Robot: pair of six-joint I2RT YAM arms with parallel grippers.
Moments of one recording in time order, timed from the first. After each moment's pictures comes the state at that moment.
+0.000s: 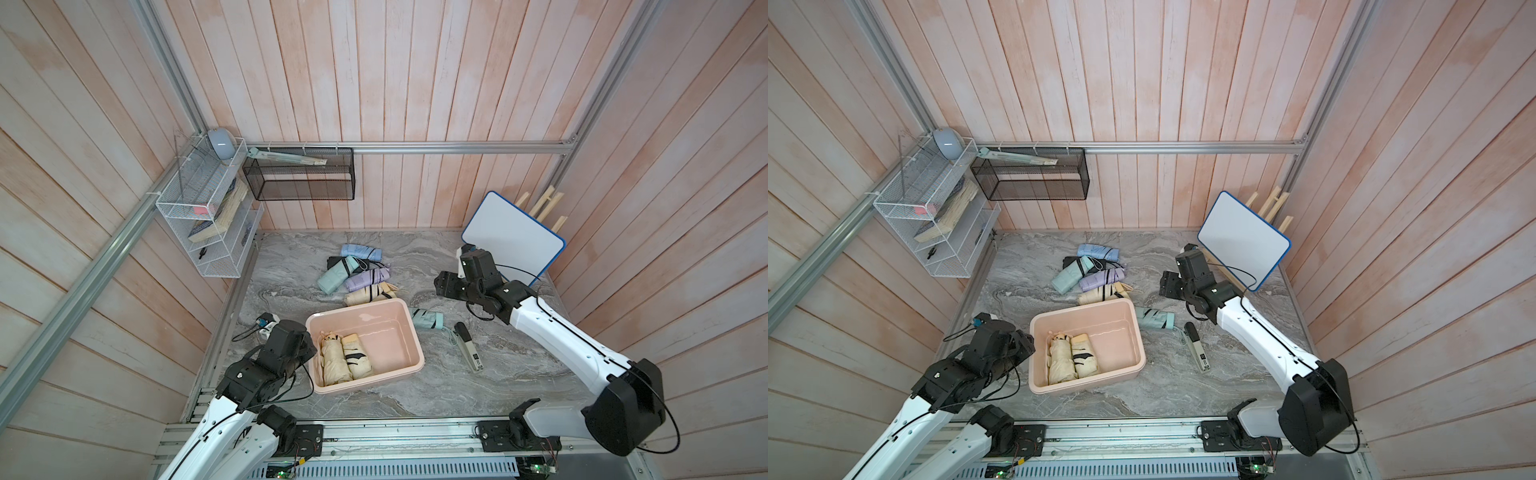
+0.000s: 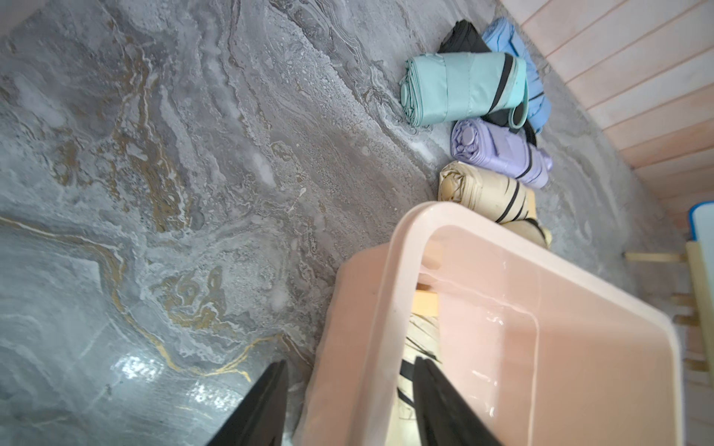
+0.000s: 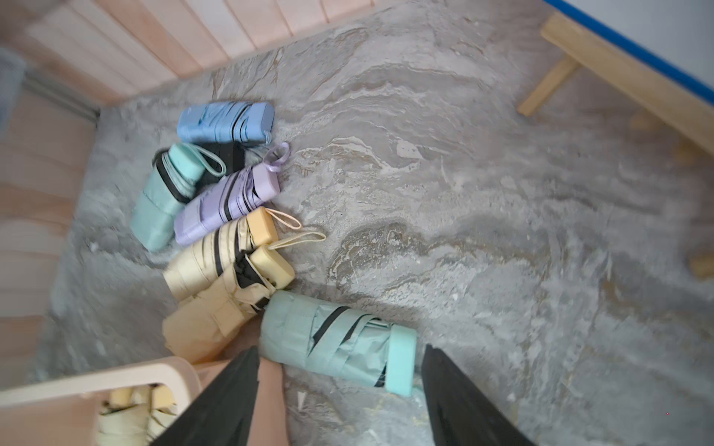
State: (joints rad) left arm -0.47 0.64 0.71 -0.99 -0.28 -0.99; right arm 0.52 1.30 1.07 -0.51 0.08 0.71
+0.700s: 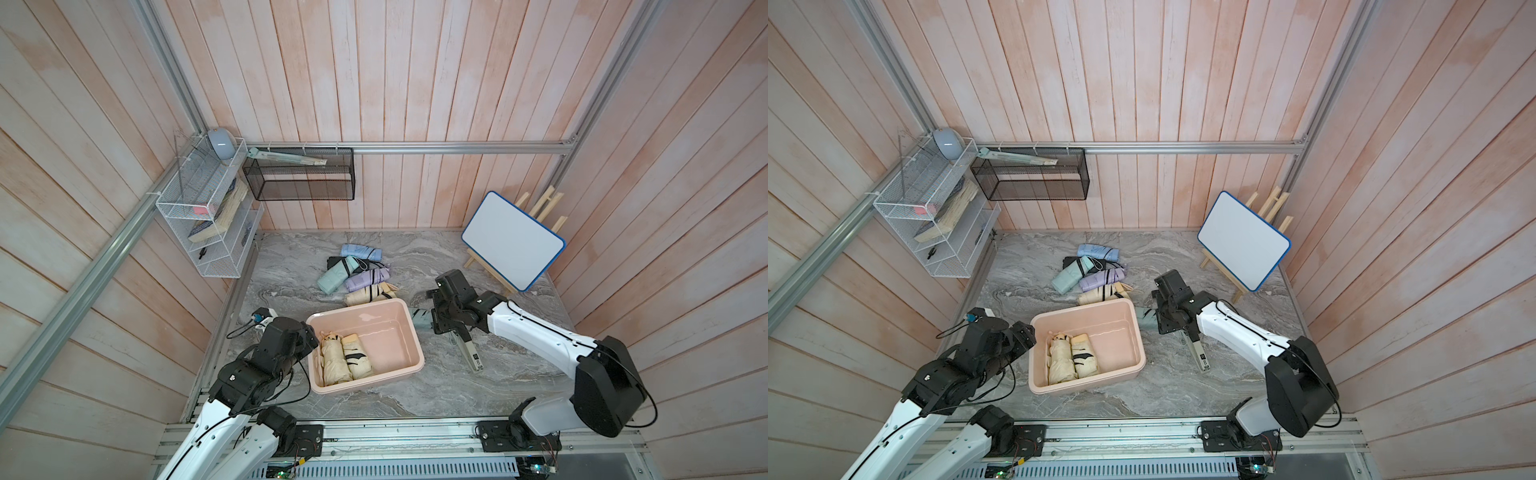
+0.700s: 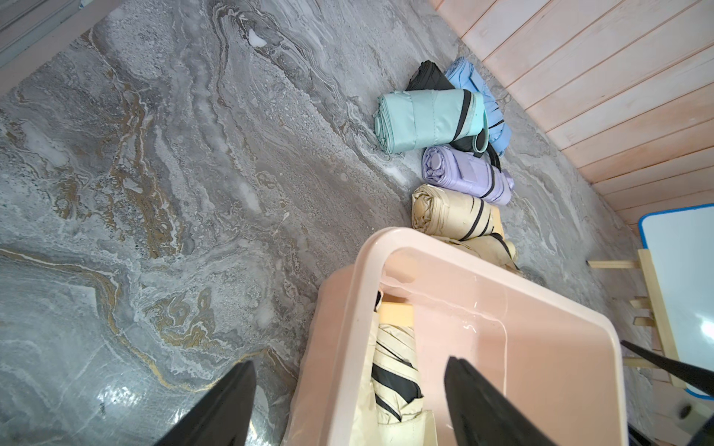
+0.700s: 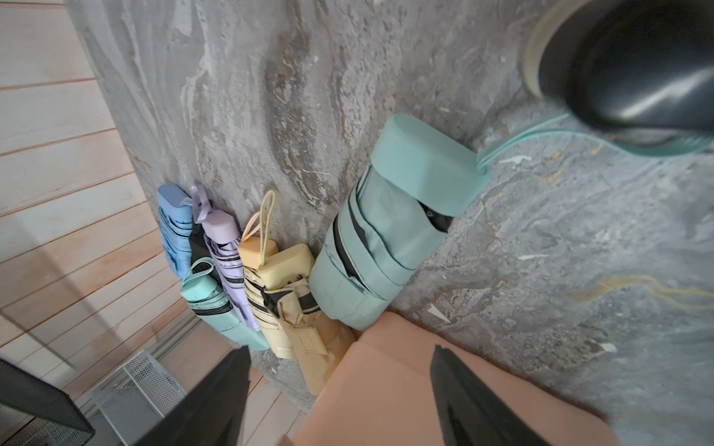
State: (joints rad) left arm -0.47 0.63 0.78 -0.98 -0.29 -0.96; right arm 0.65 1.47 1.00 -0.50 0.01 1.95
